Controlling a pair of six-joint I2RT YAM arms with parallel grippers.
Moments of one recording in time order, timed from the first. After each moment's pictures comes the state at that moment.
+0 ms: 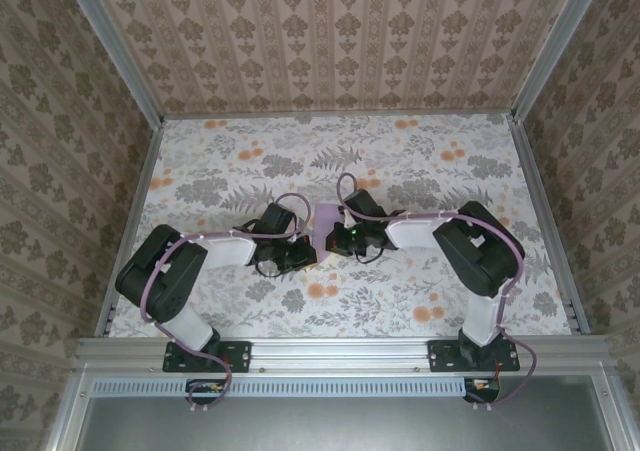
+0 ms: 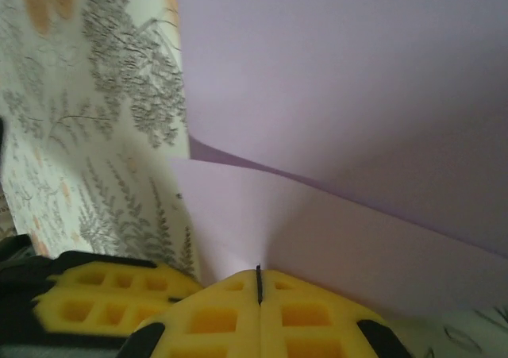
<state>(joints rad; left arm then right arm) -0.64 1.62 0.66 -0.08 0.50 -0.83 0.64 1.88 0.95 -0.03 -0.44 0.87</state>
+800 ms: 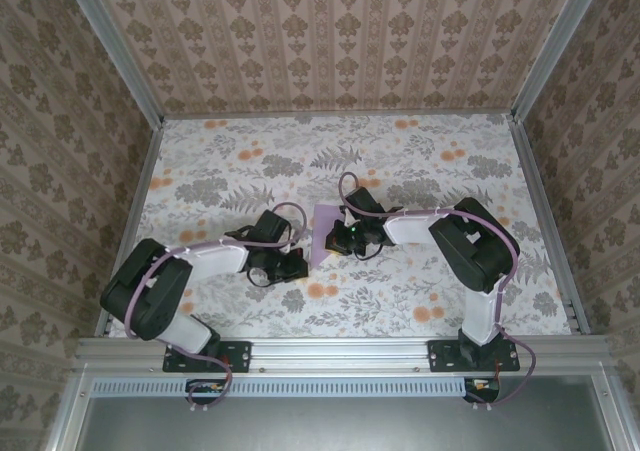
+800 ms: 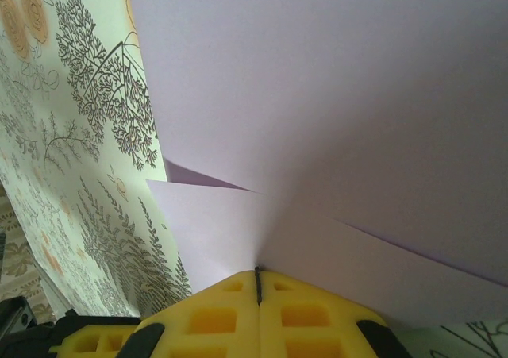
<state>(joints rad) -0.65 1.48 0.60 -0.28 0.49 -0.72 0.62 1.90 0.98 -0.07 -0.45 0.92</state>
